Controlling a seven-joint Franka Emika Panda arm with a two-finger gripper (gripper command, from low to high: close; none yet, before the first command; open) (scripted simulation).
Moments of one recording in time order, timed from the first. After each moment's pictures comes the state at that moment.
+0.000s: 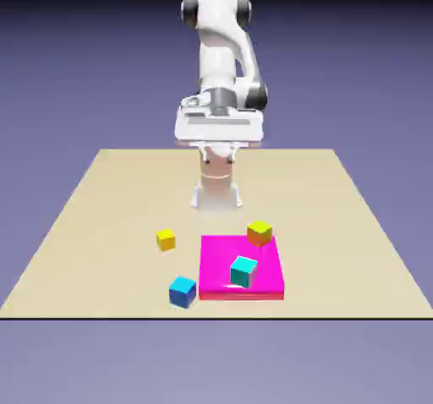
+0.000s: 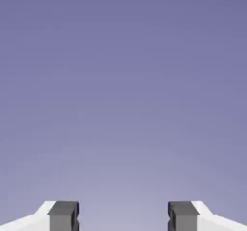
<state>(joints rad) -0.02 -0.53 -0.02 -2.83 -0.04 3.02 0.69</state>
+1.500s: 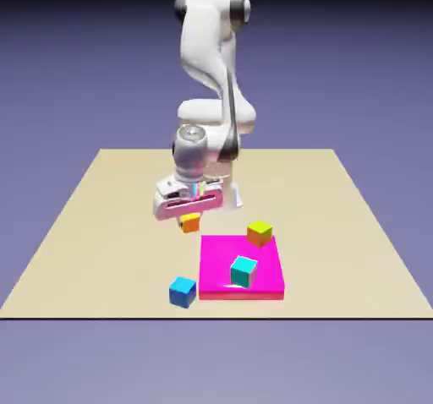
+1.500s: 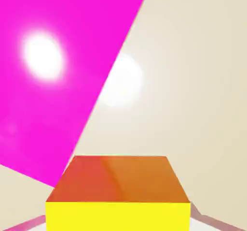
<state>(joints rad) -0.03 -0.25 -0.03 -2.90 -0.16 2.53 0.42</state>
